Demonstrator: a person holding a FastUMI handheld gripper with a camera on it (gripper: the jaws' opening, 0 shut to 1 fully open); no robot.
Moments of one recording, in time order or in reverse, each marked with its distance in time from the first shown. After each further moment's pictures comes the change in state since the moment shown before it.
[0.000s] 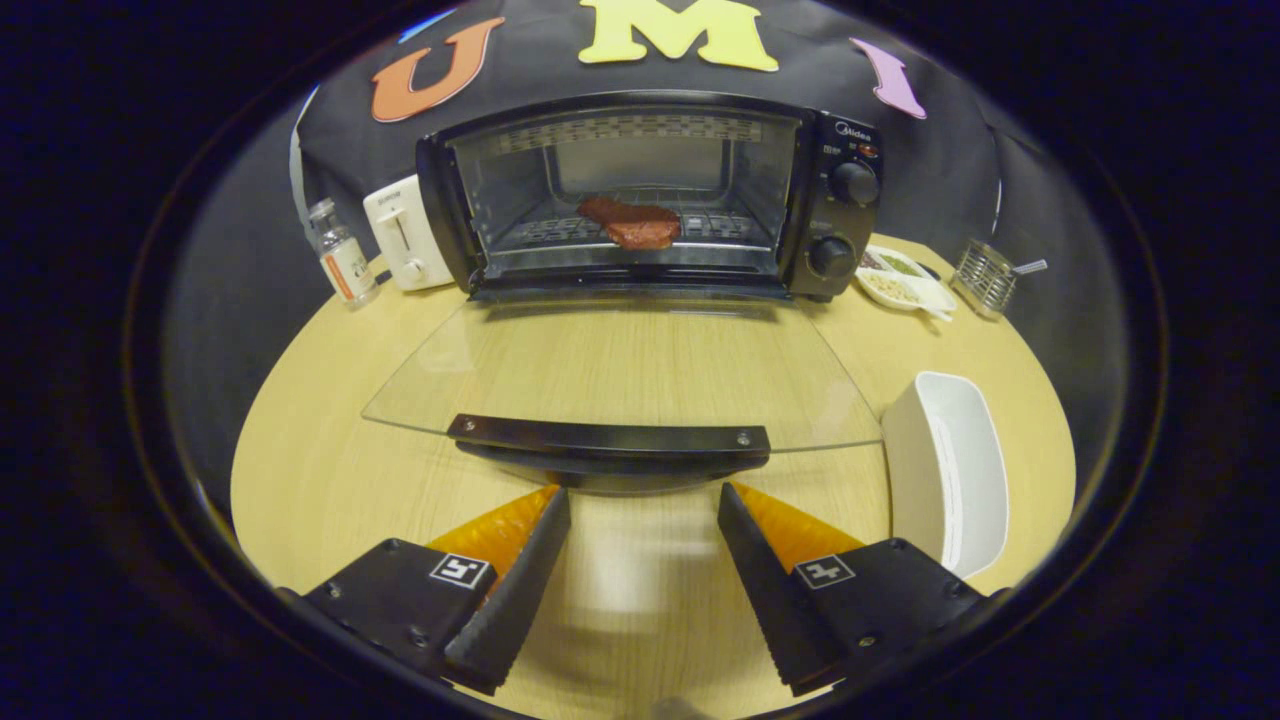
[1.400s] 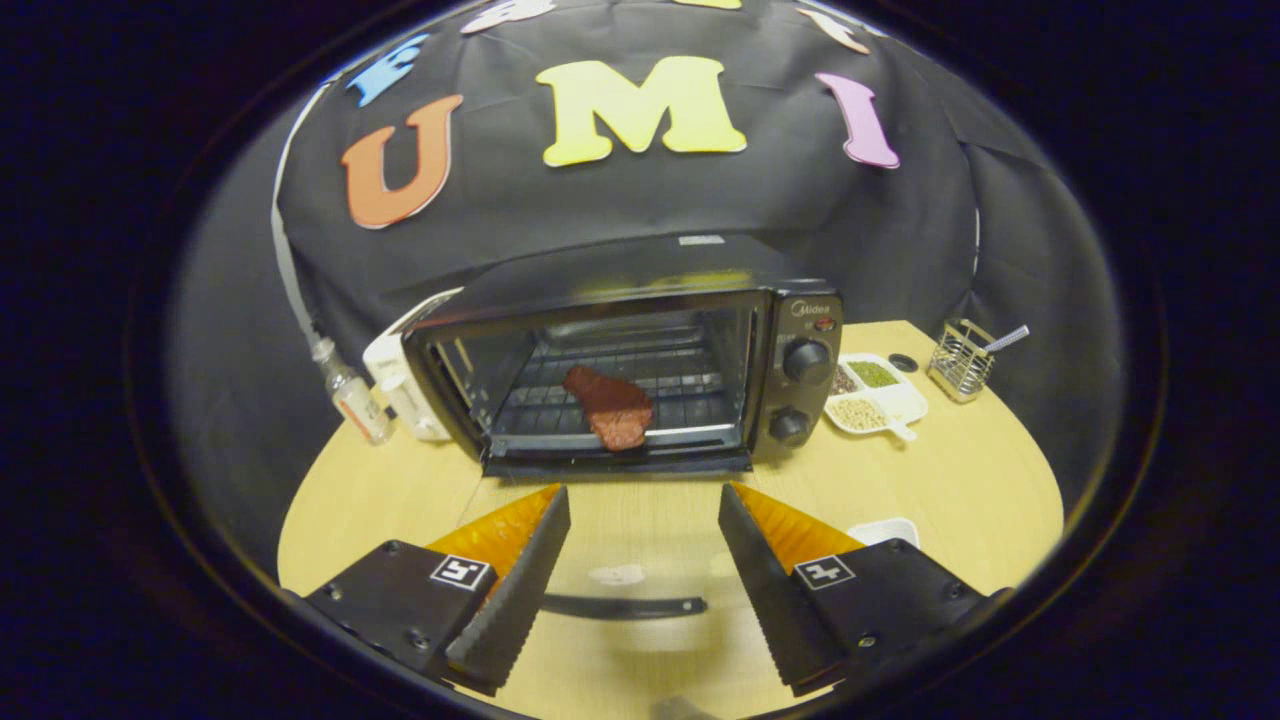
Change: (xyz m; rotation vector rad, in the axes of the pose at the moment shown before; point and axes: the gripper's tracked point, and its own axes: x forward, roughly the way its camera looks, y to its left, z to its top) arm -0.042 -0.013 0.107 0.053 -0.216 0.029
